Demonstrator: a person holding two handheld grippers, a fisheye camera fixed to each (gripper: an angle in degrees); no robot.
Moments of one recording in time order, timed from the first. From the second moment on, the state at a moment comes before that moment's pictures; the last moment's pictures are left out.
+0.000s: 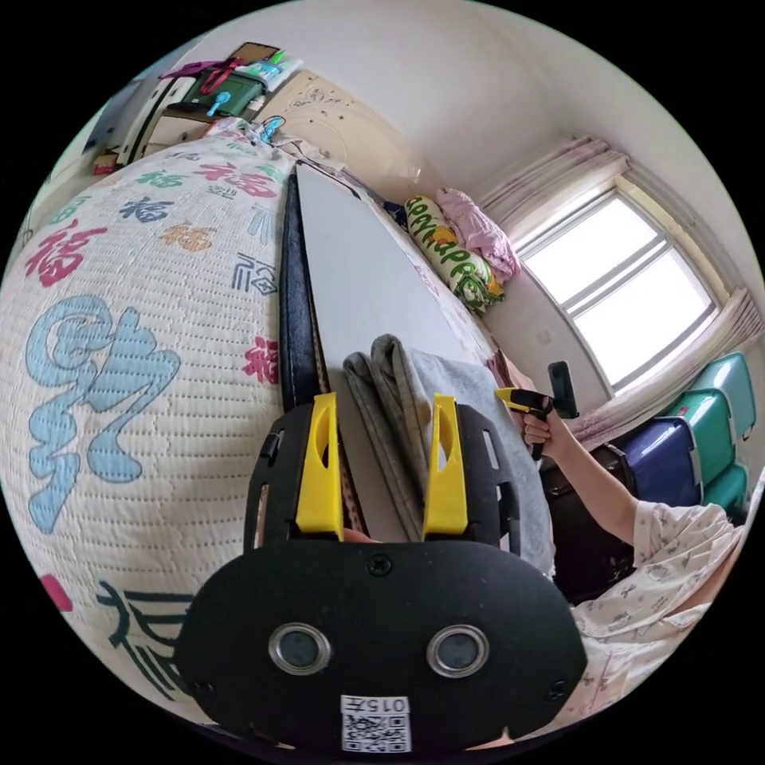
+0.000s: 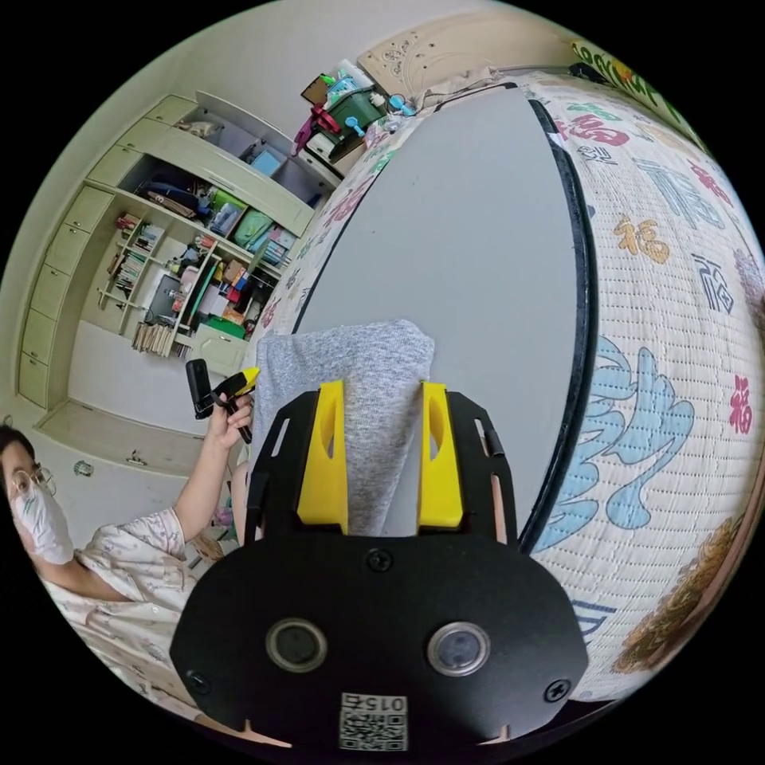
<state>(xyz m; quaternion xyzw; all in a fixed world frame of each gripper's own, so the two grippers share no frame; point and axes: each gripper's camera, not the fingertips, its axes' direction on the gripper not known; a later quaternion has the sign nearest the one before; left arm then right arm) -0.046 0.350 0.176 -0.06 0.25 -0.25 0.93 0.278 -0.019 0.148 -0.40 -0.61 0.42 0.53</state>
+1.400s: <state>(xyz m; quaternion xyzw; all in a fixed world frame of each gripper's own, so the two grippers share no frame) -0.027 0.288 -0.104 0.25 0.25 0.00 0.94 0.551 -0.166 -0.212 0.04 -0.59 0.51 0.63</state>
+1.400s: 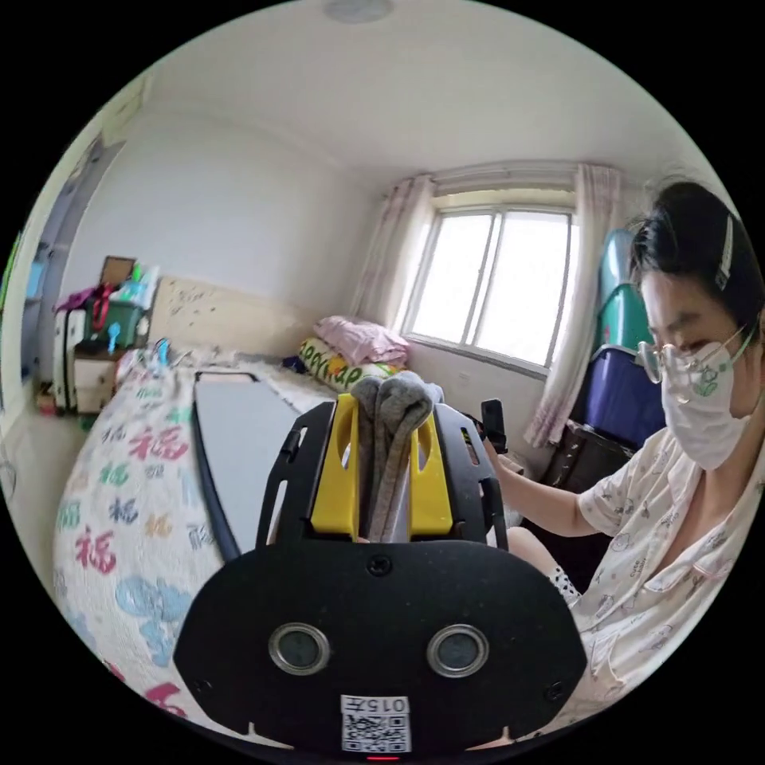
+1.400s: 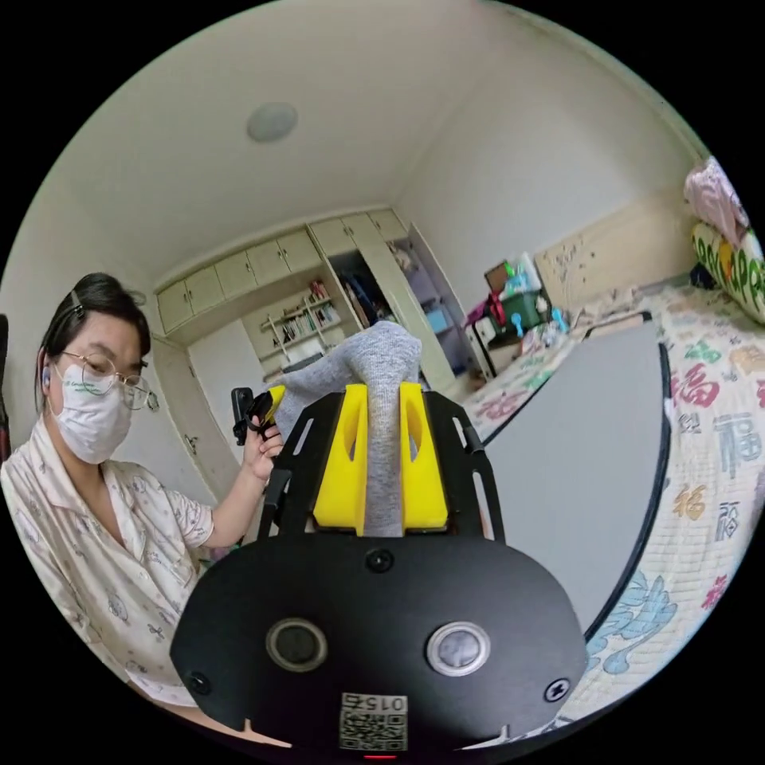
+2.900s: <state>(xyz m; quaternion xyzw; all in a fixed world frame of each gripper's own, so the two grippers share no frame) 0.387 -0.135 0.290 -0.02 0.39 -0.02 0.92 0.751 0.174 -0.146 -0.39 -0.23 0.45 0.77</state>
